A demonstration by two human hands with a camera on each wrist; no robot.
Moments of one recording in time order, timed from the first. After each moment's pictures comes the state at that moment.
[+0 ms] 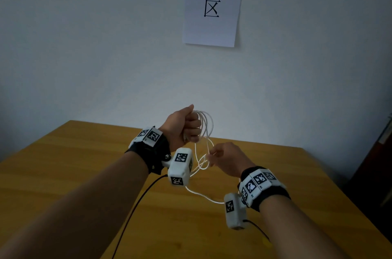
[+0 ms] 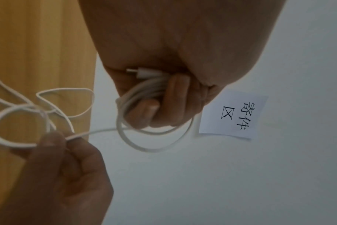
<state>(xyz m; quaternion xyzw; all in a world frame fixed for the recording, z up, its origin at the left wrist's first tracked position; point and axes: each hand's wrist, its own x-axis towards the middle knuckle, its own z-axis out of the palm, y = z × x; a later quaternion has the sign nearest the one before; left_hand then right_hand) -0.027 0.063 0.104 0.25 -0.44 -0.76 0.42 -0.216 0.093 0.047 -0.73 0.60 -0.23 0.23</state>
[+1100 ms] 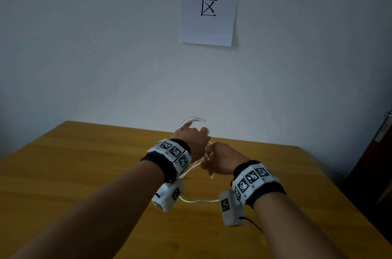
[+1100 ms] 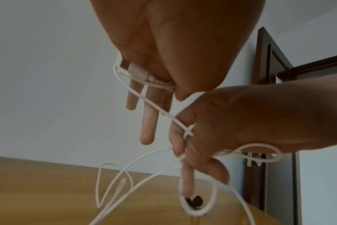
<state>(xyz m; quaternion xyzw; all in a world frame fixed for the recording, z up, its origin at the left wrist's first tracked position) -0.065 0.079 0.080 0.56 -0.82 0.03 0.10 -0.200 0.103 0.066 -0.76 0.61 -0.11 0.21</state>
